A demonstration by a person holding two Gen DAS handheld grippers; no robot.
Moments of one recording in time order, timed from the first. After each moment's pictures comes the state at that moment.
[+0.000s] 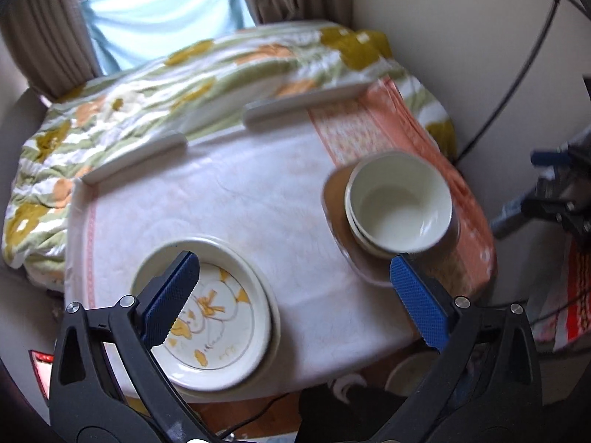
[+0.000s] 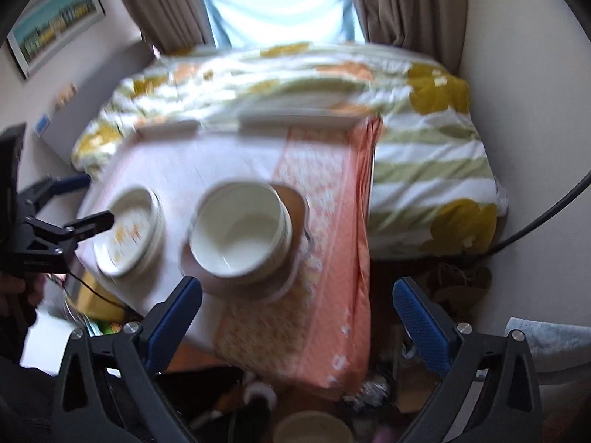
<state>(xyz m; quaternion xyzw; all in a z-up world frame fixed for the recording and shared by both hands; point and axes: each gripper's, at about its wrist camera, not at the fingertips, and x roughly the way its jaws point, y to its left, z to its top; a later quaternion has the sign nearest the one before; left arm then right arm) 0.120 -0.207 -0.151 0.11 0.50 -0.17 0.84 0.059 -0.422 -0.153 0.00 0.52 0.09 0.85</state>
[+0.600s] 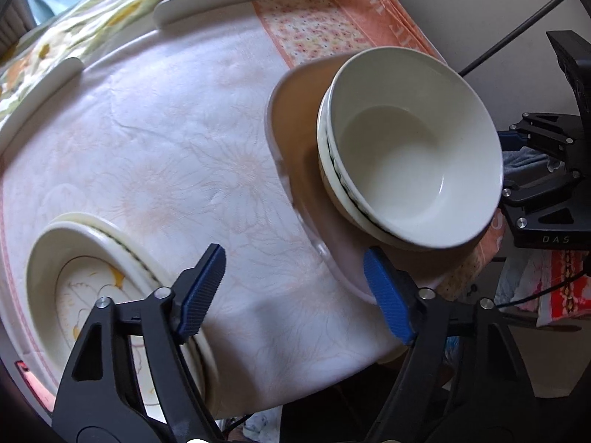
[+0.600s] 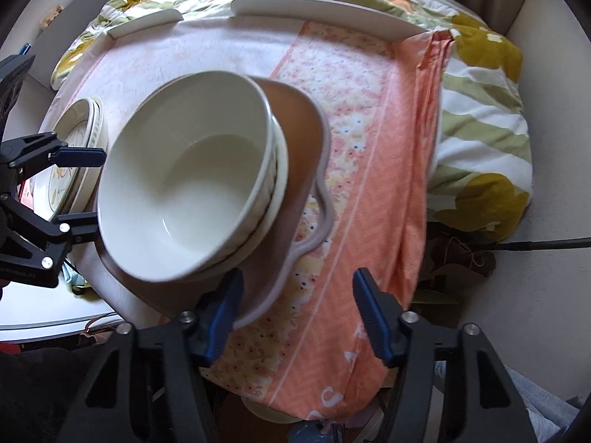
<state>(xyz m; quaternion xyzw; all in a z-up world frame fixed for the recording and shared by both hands) 0.167 -0.245 -0.263 0.10 0.62 -0.24 0.74 0.115 -0.398 -0.260 -0.07 0.63 0.11 0.76</state>
